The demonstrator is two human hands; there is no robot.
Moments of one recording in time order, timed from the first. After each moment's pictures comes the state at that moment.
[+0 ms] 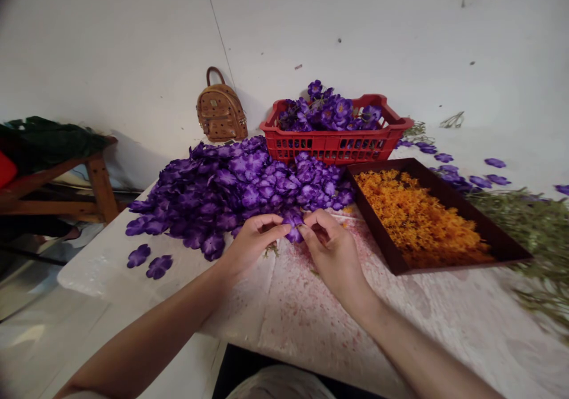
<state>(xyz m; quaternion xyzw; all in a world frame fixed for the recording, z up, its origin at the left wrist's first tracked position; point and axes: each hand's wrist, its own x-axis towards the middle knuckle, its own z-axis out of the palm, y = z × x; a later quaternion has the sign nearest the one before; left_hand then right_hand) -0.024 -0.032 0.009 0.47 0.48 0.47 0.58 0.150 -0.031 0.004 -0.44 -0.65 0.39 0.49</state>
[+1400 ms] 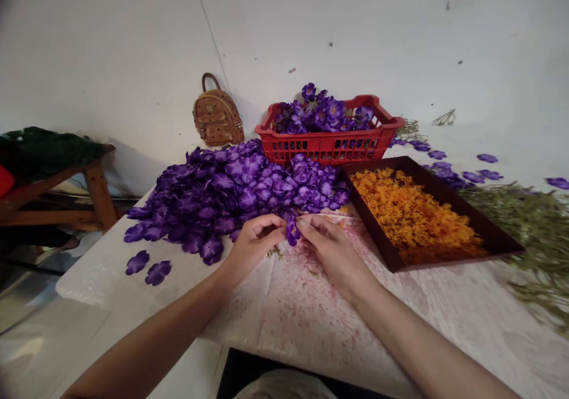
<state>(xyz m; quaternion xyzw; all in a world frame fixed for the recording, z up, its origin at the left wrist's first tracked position) -0.022 -0.033 0.008 0.53 0.46 0.47 0.53 0.150 -0.031 0.006 -0.41 -0.50 0.61 0.45</state>
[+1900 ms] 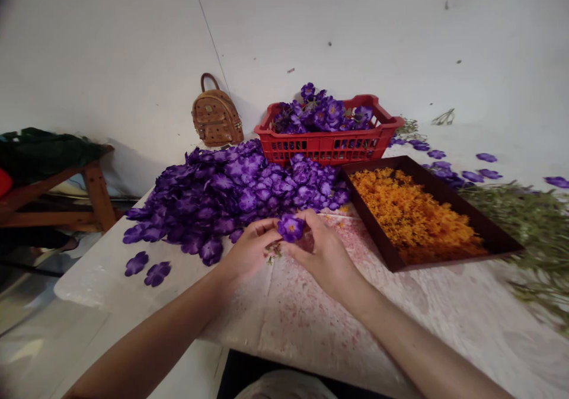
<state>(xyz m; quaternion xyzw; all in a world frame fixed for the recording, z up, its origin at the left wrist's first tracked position) -0.019 -0.030 0.000 0.38 0.43 0.46 0.68 0.152 -0.031 0.009 -0.44 -0.71 0.38 0.41</state>
